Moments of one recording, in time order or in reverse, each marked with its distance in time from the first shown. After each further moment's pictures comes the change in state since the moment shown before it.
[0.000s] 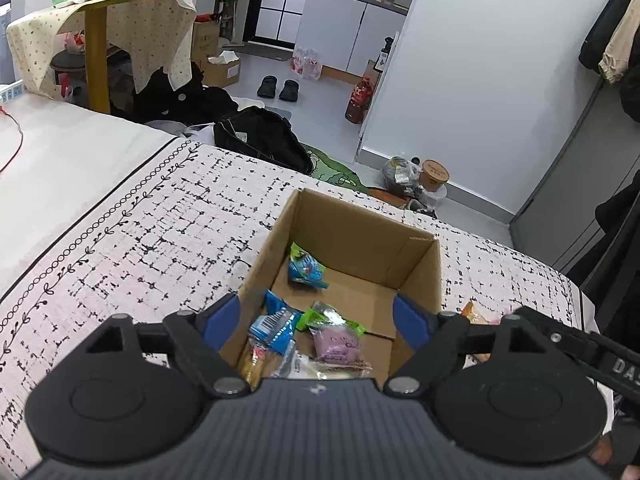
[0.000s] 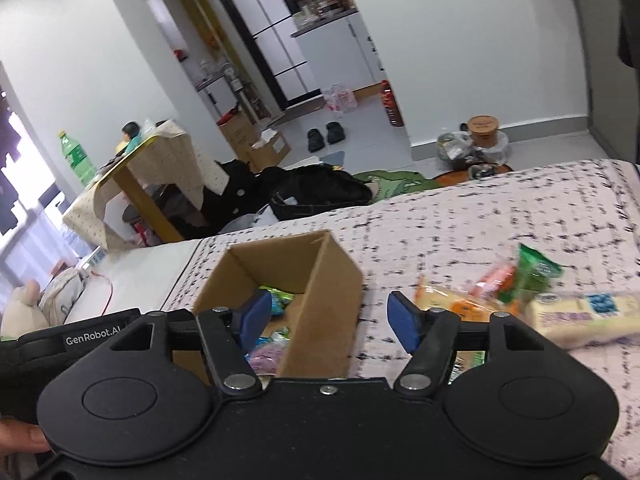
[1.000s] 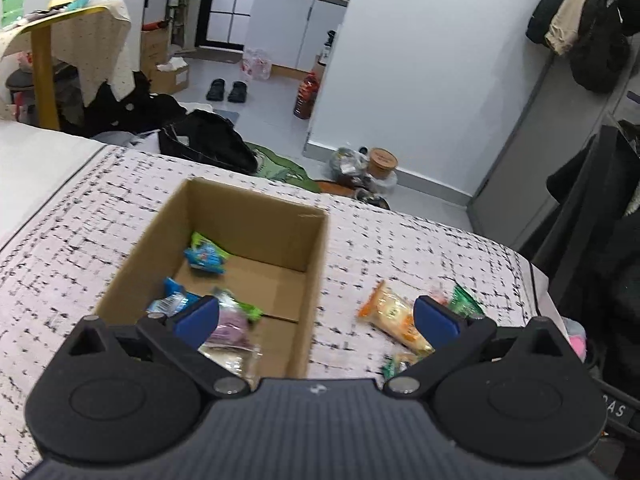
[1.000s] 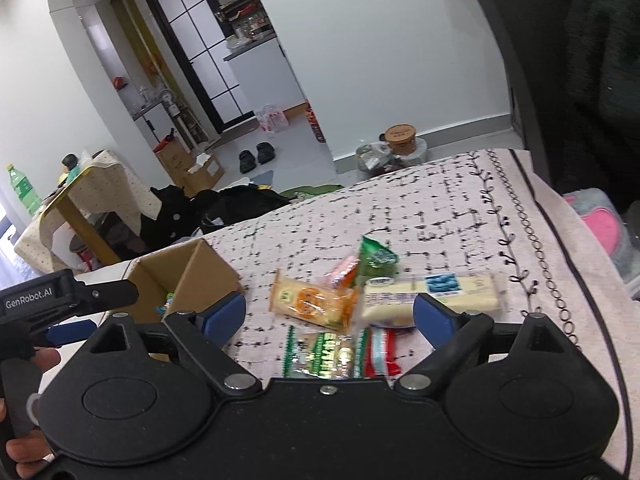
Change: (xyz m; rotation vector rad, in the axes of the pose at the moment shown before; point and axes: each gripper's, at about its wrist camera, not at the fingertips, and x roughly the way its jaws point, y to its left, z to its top) left arm -0.002 -0.079 -0.021 0.086 0.005 -0.109; right arm -0.050 -0.090 -0.018 0.075 -0.055 -0.166
